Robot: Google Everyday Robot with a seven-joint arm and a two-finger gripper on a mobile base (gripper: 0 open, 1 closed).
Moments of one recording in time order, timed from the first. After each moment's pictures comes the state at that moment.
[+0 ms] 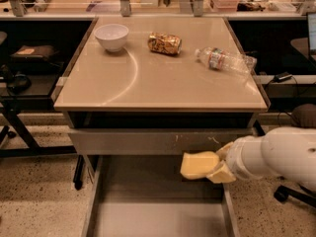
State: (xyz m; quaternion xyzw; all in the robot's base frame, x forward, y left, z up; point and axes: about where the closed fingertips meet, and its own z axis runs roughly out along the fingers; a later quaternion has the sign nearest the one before) arm 0.457 -0.185 0.689 -0.49 0.83 0.00 0.27
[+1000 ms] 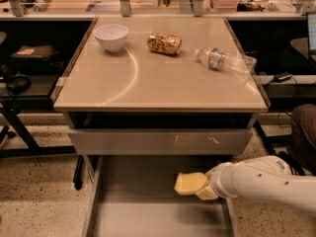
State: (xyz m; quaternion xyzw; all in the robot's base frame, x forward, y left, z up) arm 0.465 -0.176 0.540 -0.46 0.85 0.02 0.24
